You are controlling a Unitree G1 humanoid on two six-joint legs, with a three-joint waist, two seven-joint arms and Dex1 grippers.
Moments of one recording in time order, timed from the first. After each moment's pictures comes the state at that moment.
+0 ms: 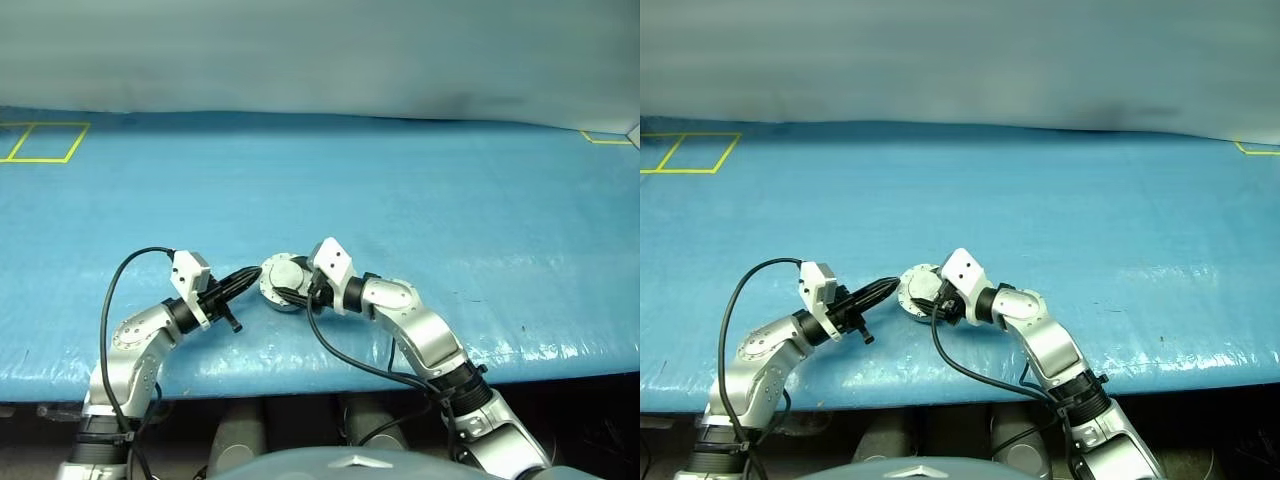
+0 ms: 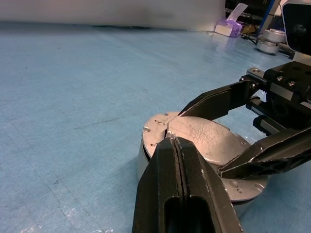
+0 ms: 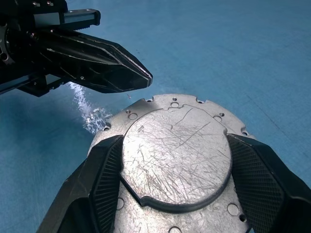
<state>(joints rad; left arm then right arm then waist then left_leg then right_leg) 0.03 0.42 0.05 -0.12 -0.47 0.25 -0.83 -0.30 -0.21 0.40 -0.10 0.11 0.44 0.66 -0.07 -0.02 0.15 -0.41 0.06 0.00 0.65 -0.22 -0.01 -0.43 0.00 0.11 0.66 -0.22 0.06</state>
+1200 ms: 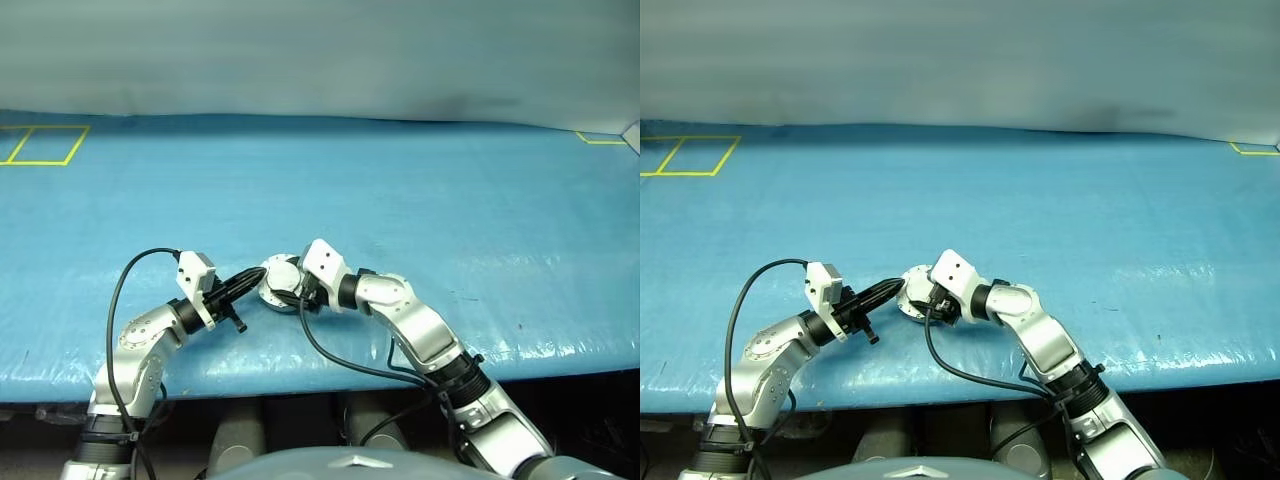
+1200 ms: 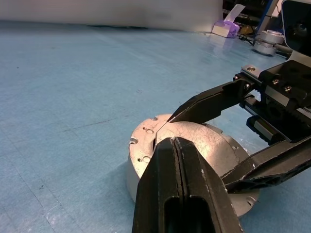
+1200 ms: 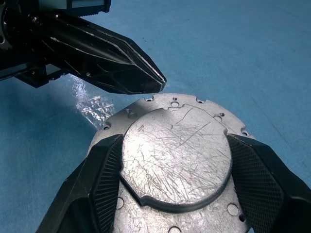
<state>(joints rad) 0.03 0.41 0.03 -0.12 -0.46 0.25 -0.81 -0.35 -0.25 0.46 -0.08 0.06 0.47 0.66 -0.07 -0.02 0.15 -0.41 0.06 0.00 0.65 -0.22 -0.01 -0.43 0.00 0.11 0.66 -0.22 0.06</state>
